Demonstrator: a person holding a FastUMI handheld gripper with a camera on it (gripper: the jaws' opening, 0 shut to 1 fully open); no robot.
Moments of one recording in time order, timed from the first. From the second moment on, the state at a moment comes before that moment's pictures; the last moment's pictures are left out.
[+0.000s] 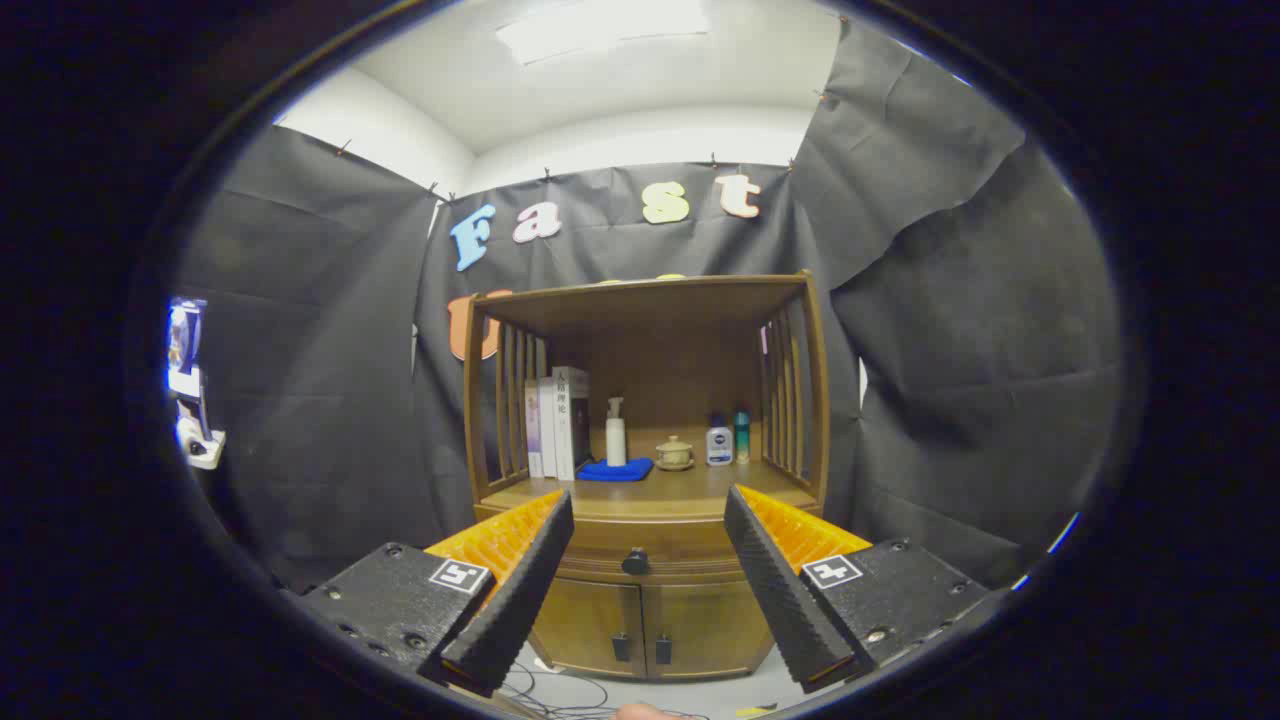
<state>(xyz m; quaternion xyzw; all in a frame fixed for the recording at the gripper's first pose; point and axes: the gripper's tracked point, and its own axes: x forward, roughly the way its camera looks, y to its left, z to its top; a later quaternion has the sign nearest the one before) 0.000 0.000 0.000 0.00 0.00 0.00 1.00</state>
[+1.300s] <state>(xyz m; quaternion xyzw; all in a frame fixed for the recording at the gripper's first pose) 0.058 0.014 -0.048 0.00 0.04 -0.02 1.00</state>
